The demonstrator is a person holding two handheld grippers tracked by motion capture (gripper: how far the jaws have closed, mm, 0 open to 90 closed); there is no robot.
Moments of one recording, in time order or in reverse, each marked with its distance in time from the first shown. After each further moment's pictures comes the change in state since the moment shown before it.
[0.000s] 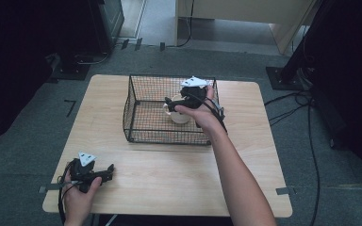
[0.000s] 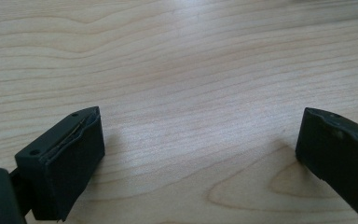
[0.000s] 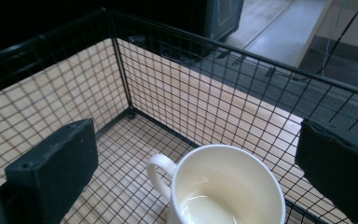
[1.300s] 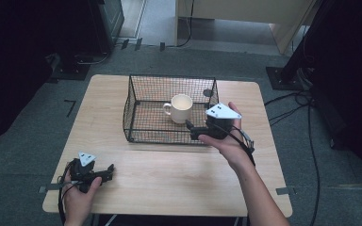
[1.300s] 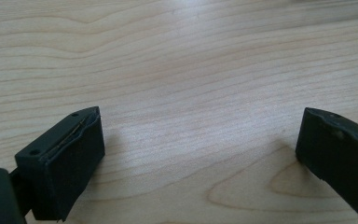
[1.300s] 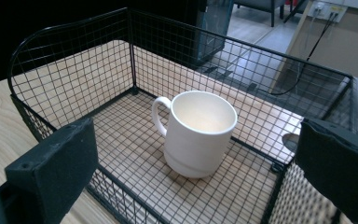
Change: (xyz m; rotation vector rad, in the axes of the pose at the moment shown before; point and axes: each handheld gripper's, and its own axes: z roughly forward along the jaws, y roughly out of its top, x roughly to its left) left arm 0.000 0.000 0.000 -0.003 0.001 -0.002; right arm 0.007 -0.054 -0.113 -0.091 -0.050 -0.047
